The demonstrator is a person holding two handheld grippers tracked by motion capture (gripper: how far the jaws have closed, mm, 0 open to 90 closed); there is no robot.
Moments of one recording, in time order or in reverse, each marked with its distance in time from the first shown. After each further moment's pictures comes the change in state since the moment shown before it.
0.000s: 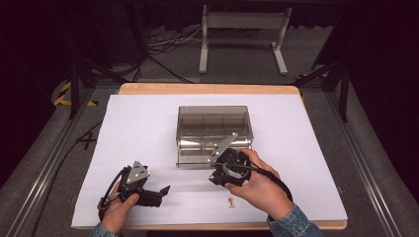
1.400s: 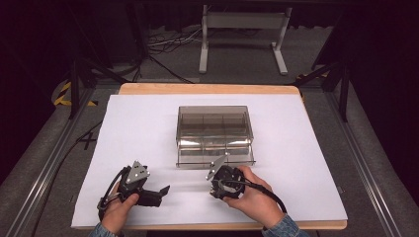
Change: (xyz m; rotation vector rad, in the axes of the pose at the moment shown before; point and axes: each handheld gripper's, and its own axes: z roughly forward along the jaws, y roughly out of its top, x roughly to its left) left arm 0.001 0.000 0.000 -0.004 0.002 -0.001; right arm 0.002 -0.033 0.064 0.076 0.016 -0.010
